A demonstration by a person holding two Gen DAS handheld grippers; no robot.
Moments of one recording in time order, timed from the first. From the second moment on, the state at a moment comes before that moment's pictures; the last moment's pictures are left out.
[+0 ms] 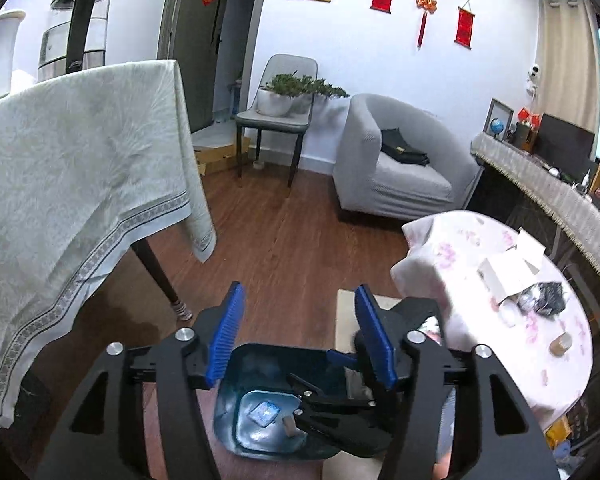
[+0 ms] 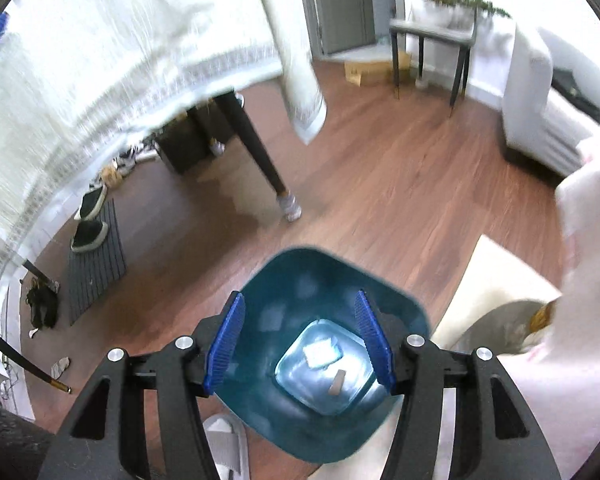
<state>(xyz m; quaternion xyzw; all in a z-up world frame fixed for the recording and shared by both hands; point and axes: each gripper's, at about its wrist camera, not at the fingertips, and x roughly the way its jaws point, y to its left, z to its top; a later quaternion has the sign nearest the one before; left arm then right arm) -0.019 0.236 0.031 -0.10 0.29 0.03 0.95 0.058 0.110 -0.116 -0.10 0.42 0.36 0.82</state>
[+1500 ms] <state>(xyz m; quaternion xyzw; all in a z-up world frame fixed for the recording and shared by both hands) 0.115 -0.027 -0.026 -0.12 0.37 -0.13 0.91 0.076 -0.295 0.006 -0.01 0.33 0.15 0.93</state>
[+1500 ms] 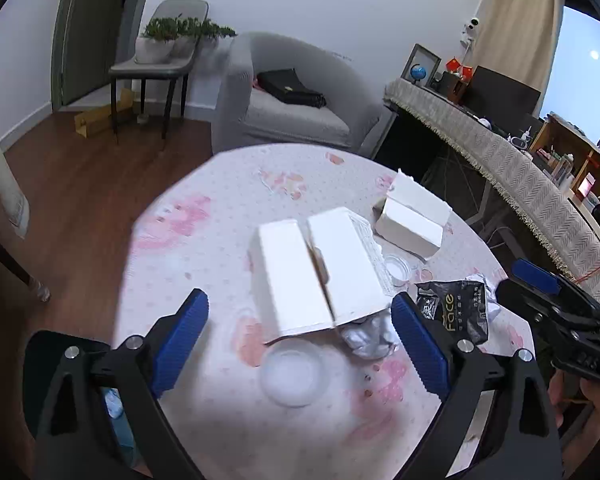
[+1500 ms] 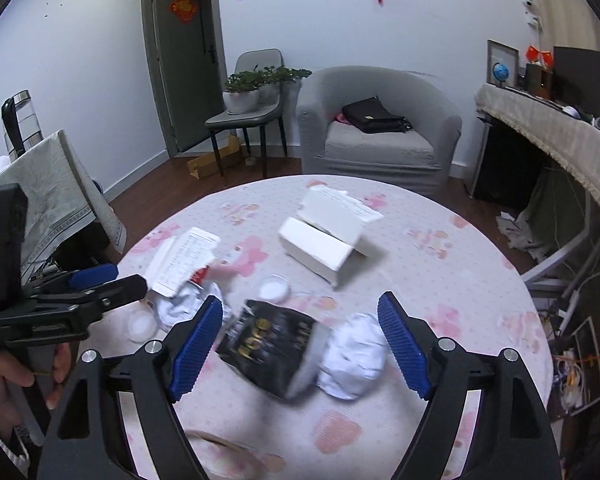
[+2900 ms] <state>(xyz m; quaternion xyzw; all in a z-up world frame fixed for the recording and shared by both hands) 0.164 -0.012 -0.030 -0.13 0.38 -0.18 0.90 0.196 -0.322 -0.021 0.15 0.39 0.21 0.88</state>
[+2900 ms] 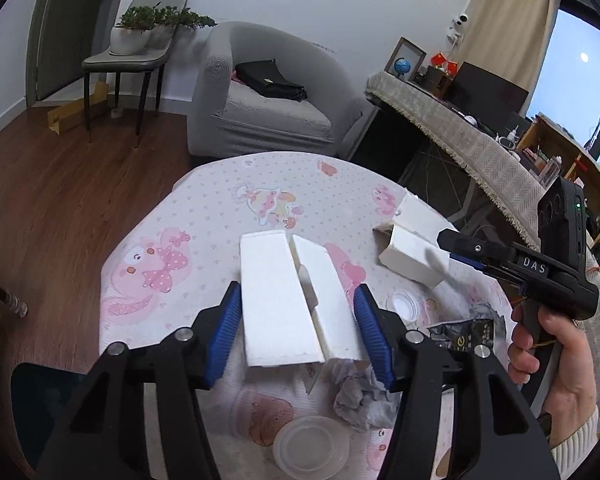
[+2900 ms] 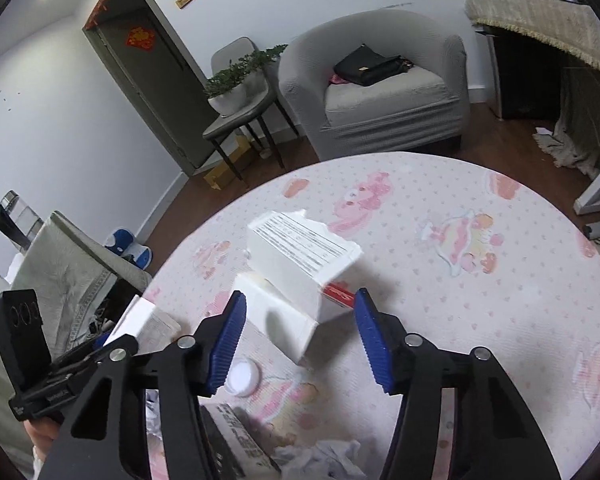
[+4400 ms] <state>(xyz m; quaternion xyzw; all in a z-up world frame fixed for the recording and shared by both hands) 0.087 0.076 -0.003 -0.12 0.34 -0.11 0.93 0.116 -0.188 0.027 0.03 0.33 0.28 0.90</state>
